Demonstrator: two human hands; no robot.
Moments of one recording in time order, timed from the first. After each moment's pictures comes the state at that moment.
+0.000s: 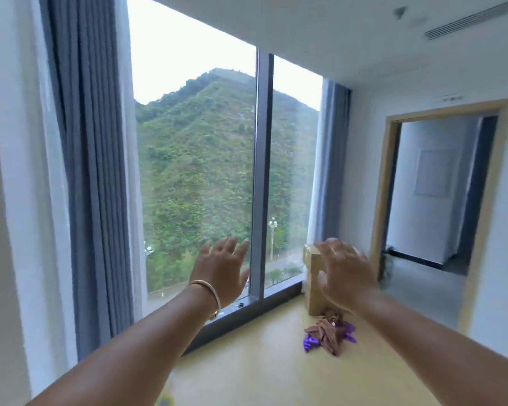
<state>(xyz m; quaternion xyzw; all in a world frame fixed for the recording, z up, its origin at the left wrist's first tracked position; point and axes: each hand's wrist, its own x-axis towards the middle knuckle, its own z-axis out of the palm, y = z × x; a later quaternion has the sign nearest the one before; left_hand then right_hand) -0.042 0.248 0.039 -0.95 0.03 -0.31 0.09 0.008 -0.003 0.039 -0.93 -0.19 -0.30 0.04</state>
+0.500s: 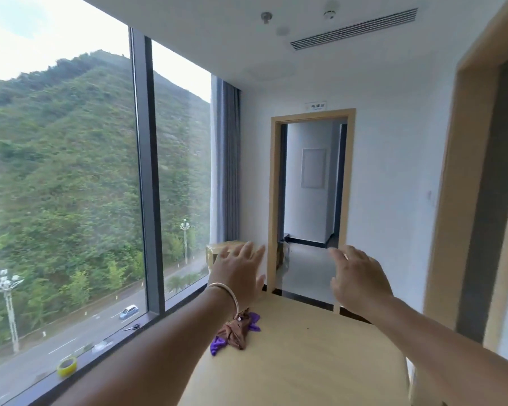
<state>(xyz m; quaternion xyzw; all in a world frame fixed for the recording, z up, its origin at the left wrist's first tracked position) 0.094 -0.046 0.017 -0.92 0.25 -0.31 0.02 0.028 -0.288 0.021 -0.96 0.05 -0.27 -0.03</state>
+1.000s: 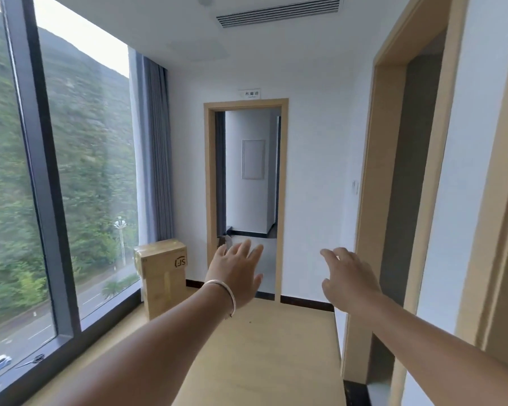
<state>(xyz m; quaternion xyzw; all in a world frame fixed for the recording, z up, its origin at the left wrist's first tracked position) 0.177 -0.241 -0.002 -0.88 0.37 -0.30 0.00 0.062 -0.453 0.001 -0.96 0.18 -0.21 -0.03</state>
